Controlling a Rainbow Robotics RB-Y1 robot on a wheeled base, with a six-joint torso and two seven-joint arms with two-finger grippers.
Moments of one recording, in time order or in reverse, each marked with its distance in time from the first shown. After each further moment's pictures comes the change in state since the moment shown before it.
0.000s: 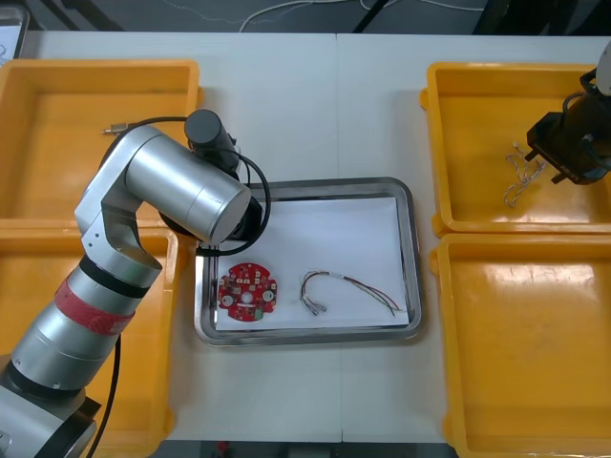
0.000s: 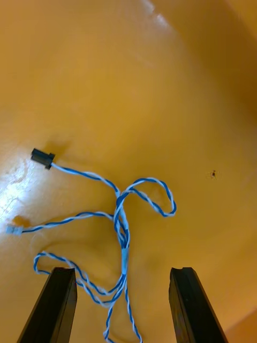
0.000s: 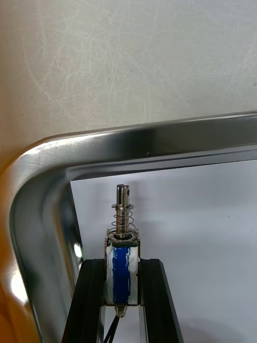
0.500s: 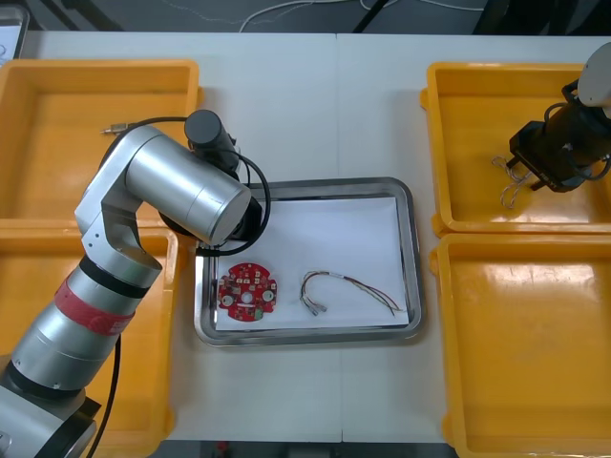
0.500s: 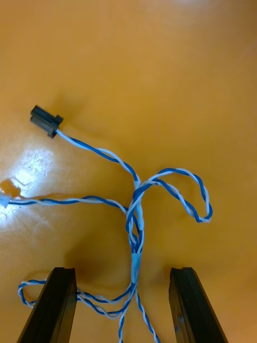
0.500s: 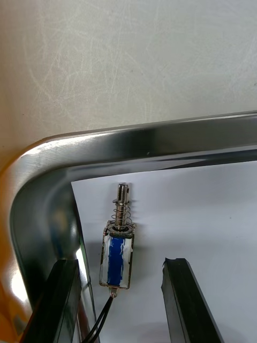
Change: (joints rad) right arm 0.000 0.041 -0.006 0.041 -0.025 -0.036 0.000; left arm 0.000 0.000 0.000 -0.001 -0.001 0.000 0.000
